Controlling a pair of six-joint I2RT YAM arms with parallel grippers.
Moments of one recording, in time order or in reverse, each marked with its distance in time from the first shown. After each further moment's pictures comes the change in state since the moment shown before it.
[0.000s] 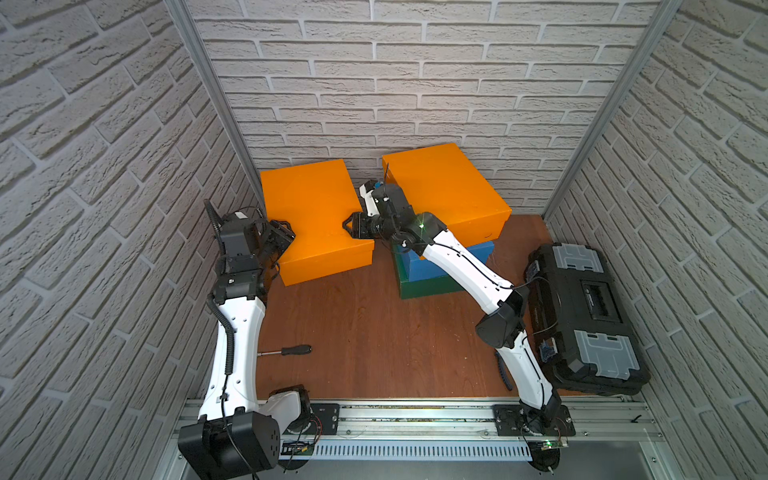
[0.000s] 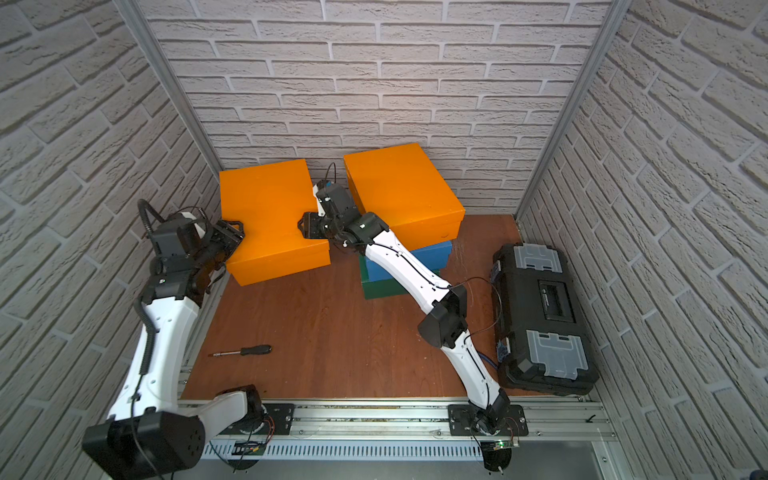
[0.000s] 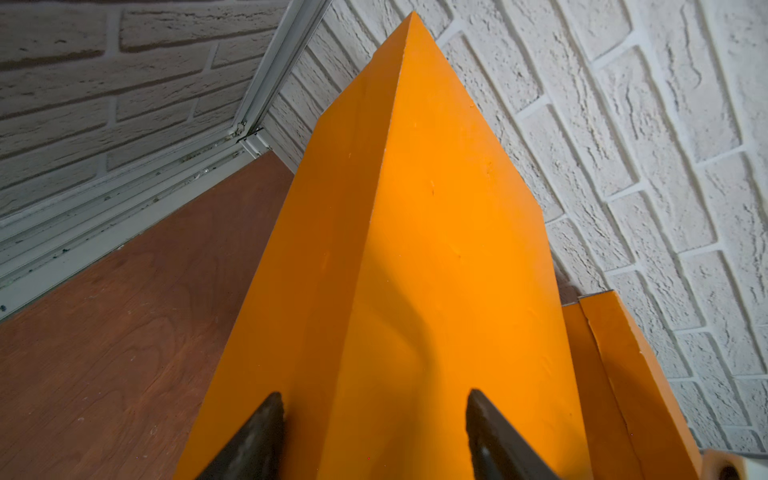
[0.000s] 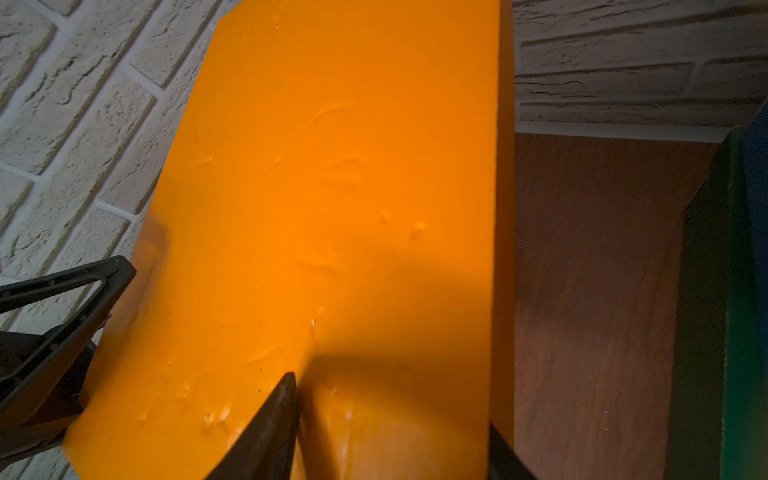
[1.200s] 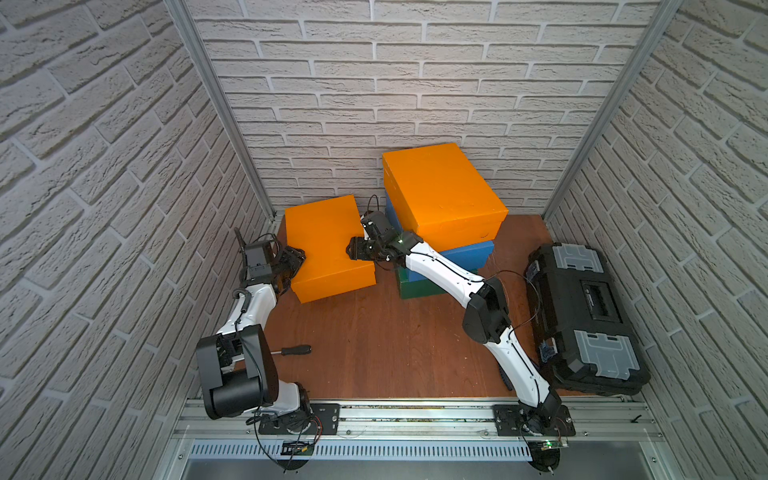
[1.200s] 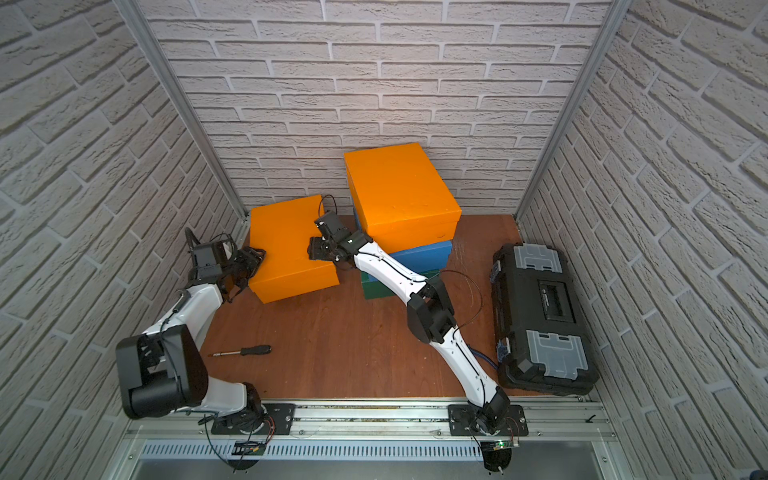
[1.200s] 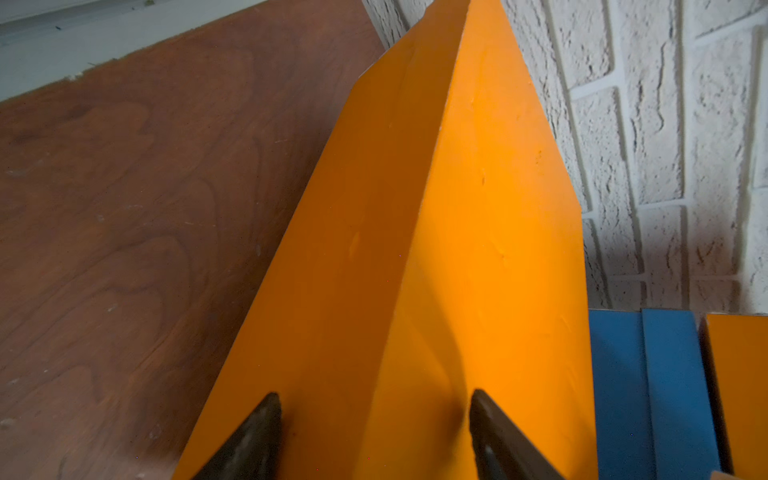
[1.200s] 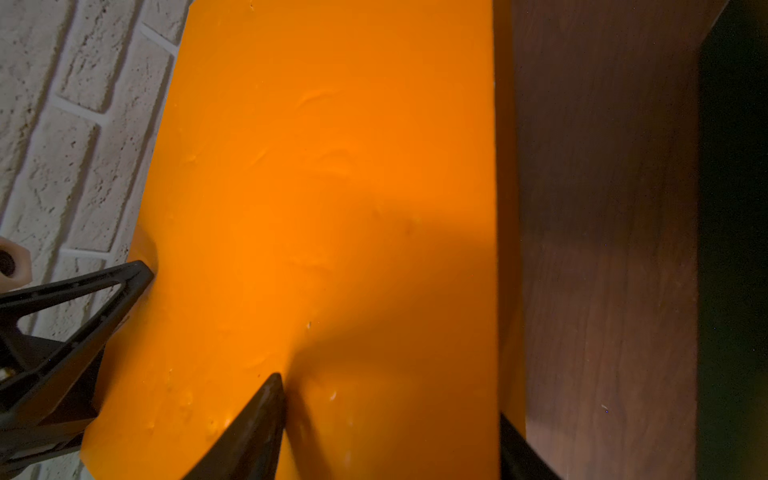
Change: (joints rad) left arm 0.088 0.305 -0.284 0.338 0.183 -0.055; right arm -0.013 0.165 -0.140 0.093 0.032 0.120
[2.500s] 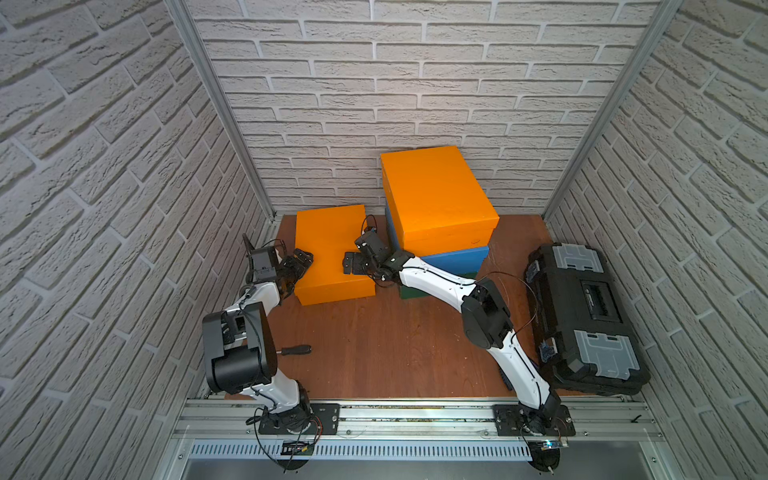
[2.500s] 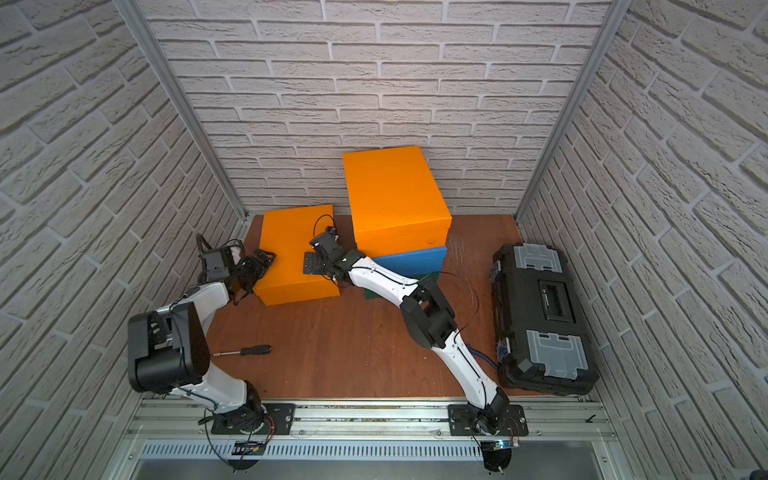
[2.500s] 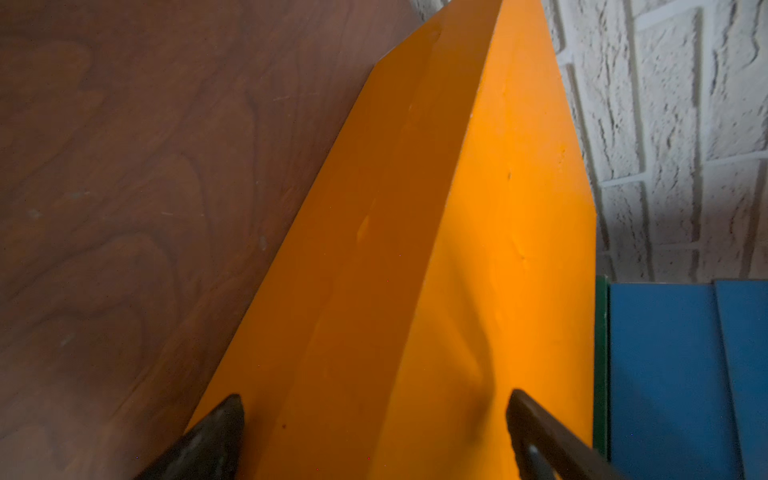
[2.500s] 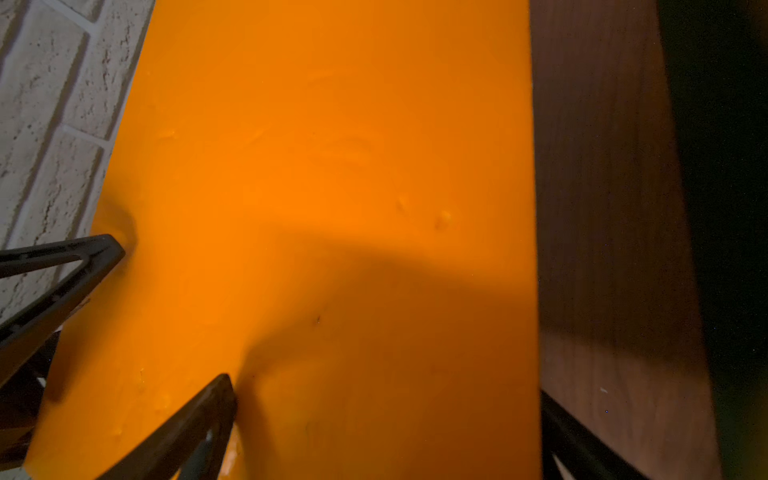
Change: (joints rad) left arm 0.011 0.168 -0.055 0.174 0.068 0.071; right arm 0.042 -0.040 -0.287 0.219 0.163 0.054
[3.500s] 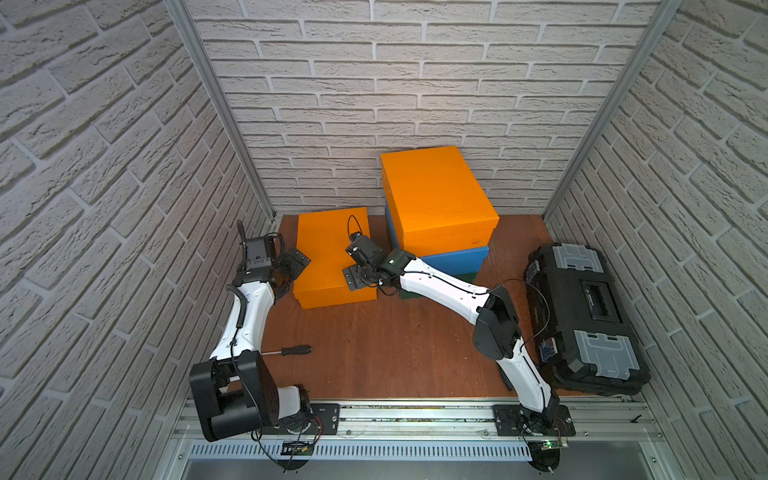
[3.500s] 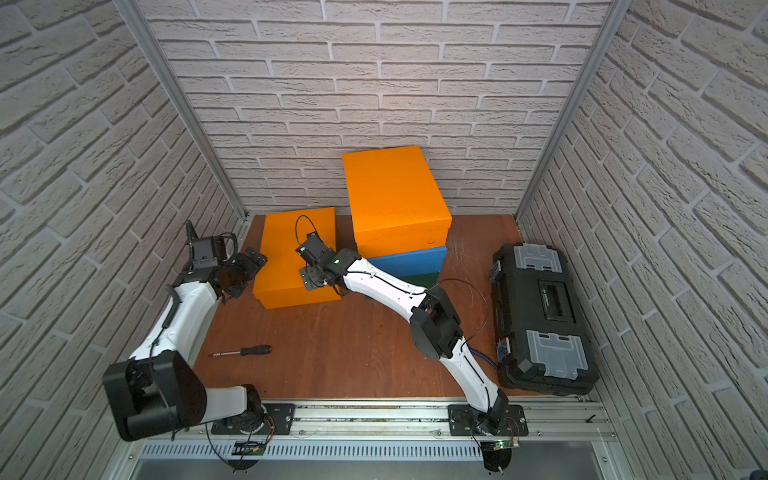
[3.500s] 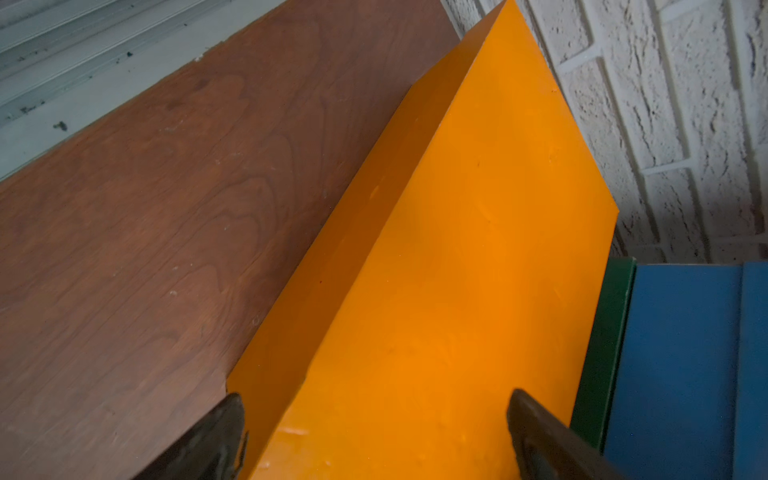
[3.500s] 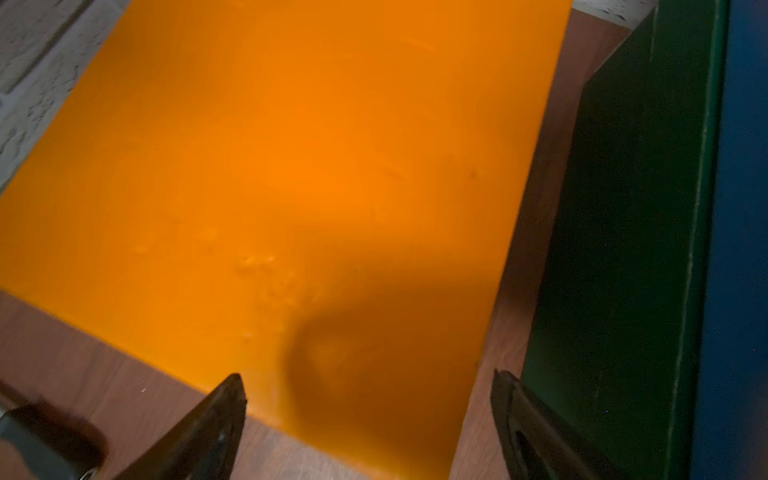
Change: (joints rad) left arm -0.034 -0.247 0.167 -0.565 -0.211 0.068; right arm 0.077 -0.114 0.040 -0.330 0.165 -0.327
